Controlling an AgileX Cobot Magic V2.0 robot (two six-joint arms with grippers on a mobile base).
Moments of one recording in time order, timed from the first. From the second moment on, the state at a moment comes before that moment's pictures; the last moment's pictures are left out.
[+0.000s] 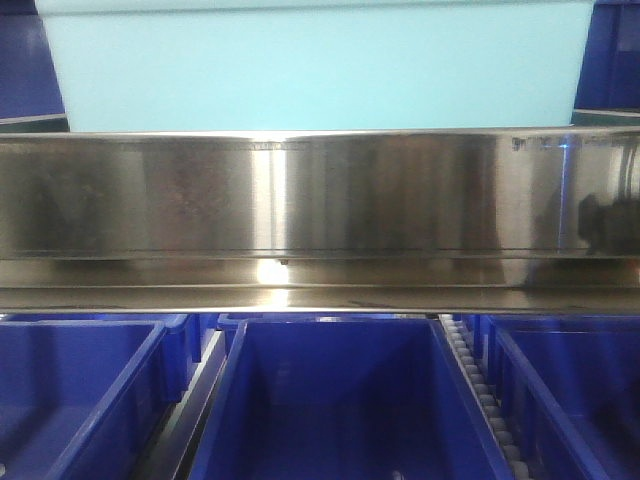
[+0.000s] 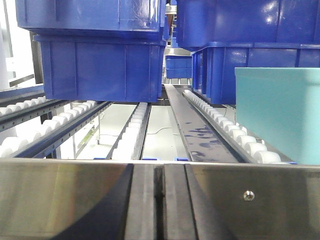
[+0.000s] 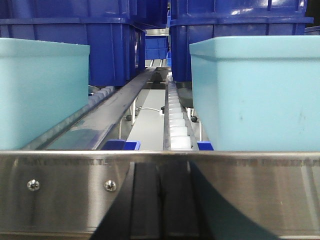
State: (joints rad) left arm -0.15 0.00 0.00 0.00 0.02 0.00; right arm 0.04 0.00 0.00 0.09 0.10 -0.03
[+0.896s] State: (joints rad) left arm -0.15 0.00 0.00 0.00 -0.11 0.00; right arm 0.04 0.00 0.00 0.09 0.05 -0.03
